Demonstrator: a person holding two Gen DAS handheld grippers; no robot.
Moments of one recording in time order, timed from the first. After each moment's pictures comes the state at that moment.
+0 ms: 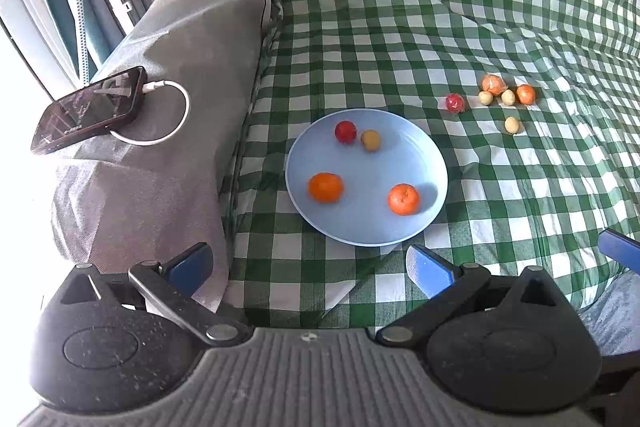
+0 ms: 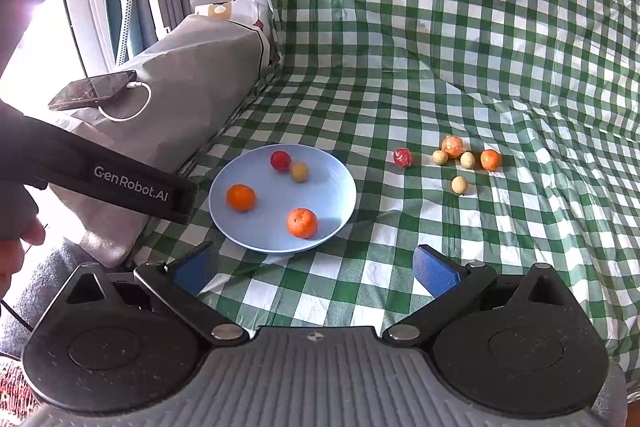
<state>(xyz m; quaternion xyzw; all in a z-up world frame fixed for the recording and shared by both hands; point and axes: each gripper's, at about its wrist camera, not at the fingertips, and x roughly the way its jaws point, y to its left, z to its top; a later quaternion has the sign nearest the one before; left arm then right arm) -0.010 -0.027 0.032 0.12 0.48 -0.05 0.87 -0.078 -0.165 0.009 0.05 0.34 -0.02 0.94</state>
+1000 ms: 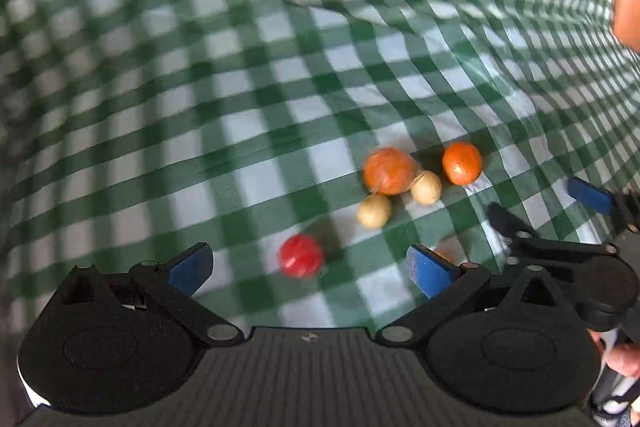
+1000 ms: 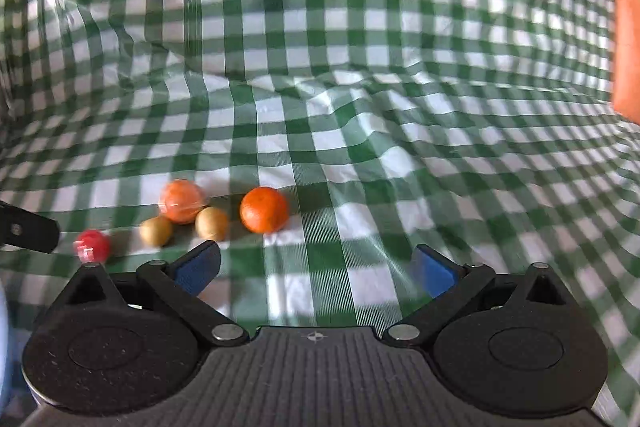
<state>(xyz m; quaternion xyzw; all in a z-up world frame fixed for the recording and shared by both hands) 0.237 -0.271 -0.097 0.17 0.51 -0.24 0.81 0.117 -0.444 -0.126 0.10 0.33 -0.22 0.91</state>
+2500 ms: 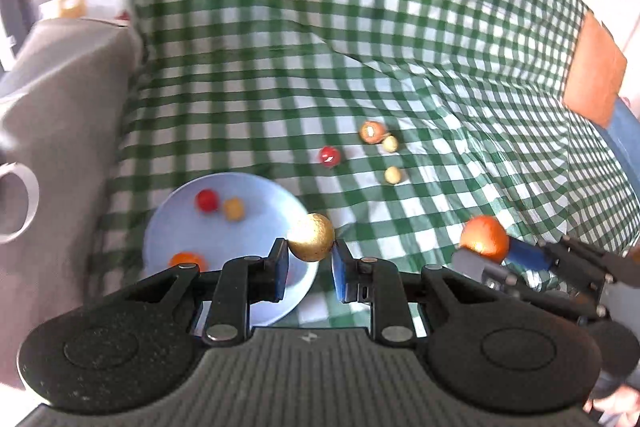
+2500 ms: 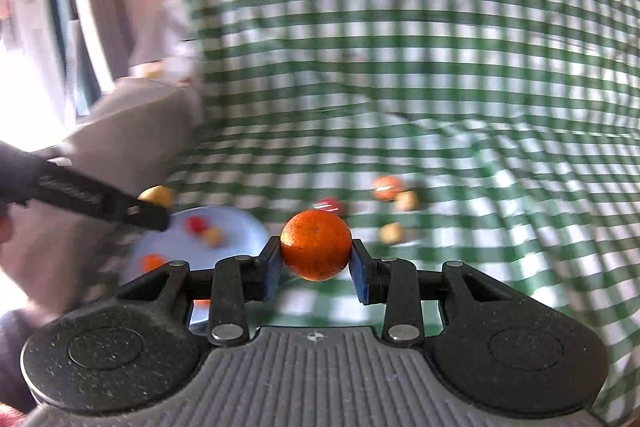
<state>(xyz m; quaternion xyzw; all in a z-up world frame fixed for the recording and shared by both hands) 0.027 -0.065 0.044 0.05 0.44 -0.22 0.87 -0.050 -0.274 -0.006 0.10 0.27 -0.04 0.96</state>
